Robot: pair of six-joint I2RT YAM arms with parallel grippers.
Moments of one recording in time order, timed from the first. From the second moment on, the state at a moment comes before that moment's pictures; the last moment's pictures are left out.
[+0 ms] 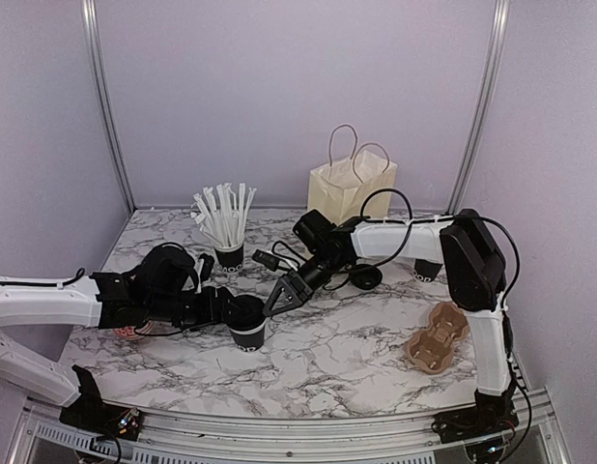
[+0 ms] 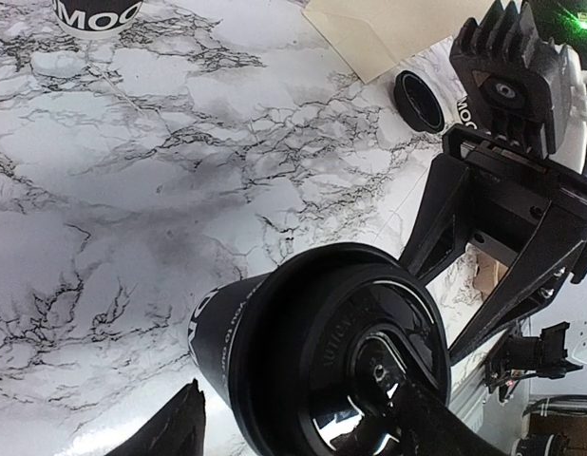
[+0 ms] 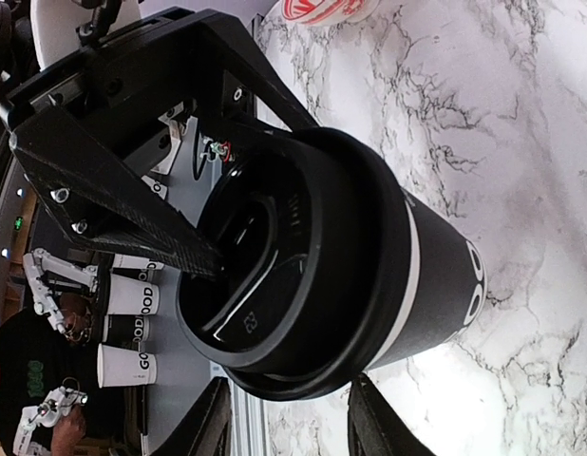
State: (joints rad) left arm -0.87 1.23 0.67 -0.16 0.05 -0.86; right arm 0.78 2.18 1.68 -0.65 -1.11 -0.05
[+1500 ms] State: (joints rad) left arm -0.88 1.25 0.78 -0.26 -0.05 -0.77; right arm 0.80 2.11 1.58 -0.70 -1.00 -0.13
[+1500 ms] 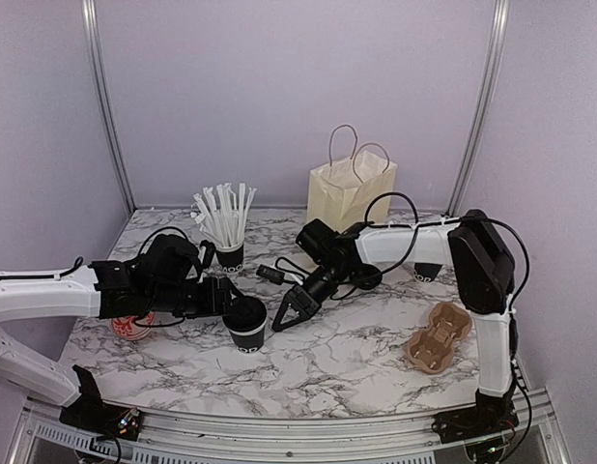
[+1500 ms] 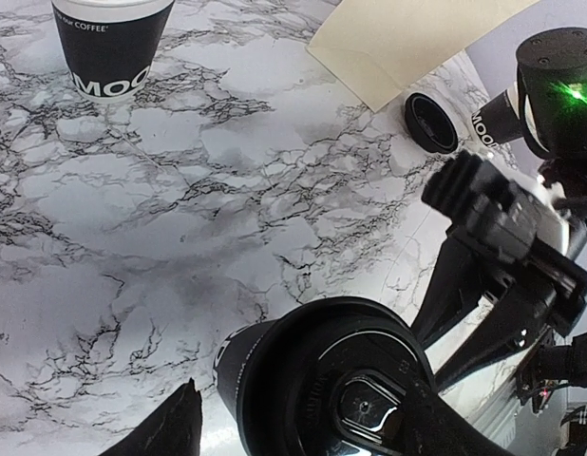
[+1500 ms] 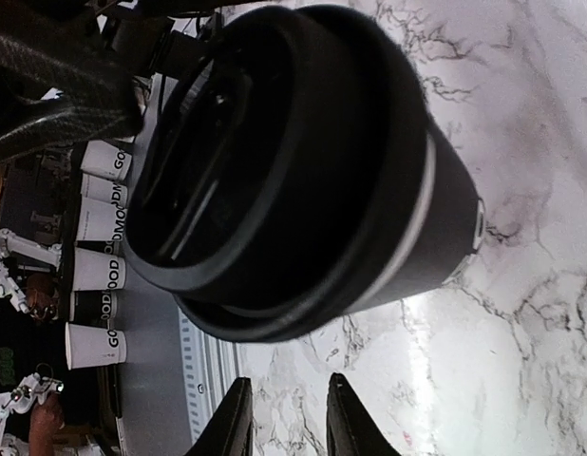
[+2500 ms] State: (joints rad) left arm -0.88 1.18 0.72 -0.26 -0.03 -0.83; right arm 0.73 2.18 1.72 -0.70 -1.04 -0.10
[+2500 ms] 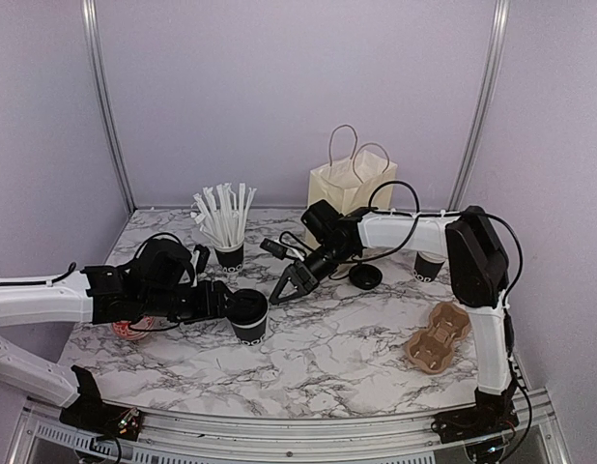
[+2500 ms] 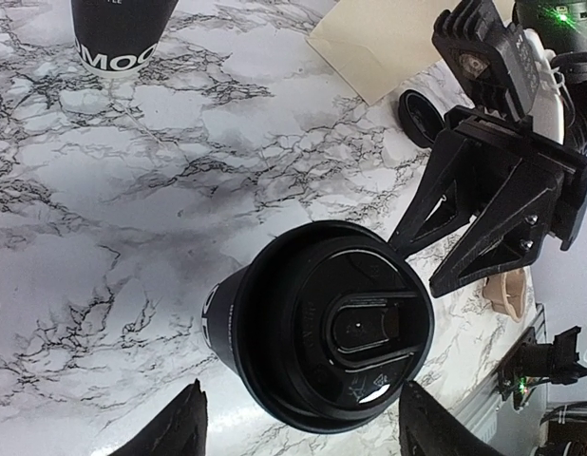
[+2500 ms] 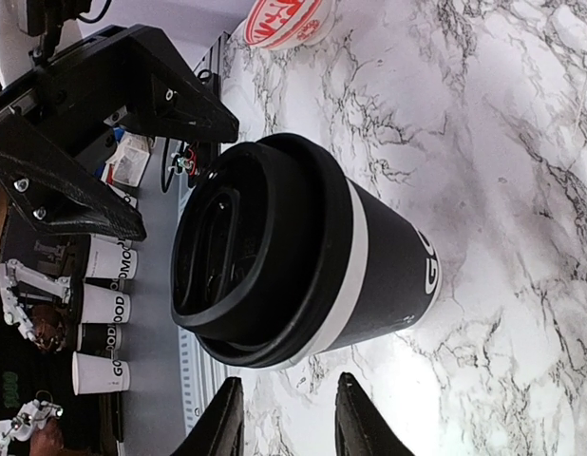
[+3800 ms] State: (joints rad) left arm -0.88 1.29 0.69 -0.10 0.02 -0.87; right arm 0.75 2.26 1.80 -0.71 -1.14 0.00
